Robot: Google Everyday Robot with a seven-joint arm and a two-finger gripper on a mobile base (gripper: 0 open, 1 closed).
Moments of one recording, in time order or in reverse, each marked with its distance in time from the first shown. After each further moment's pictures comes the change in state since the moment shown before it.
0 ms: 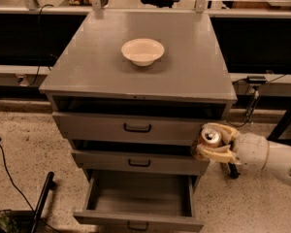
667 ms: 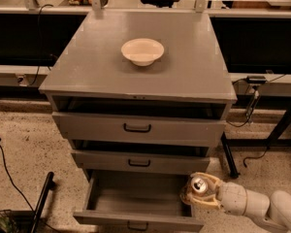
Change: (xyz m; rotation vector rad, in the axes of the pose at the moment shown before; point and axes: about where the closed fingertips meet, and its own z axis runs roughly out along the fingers) arm 0.173 0.099 0.000 -0.079 -0.069 0.120
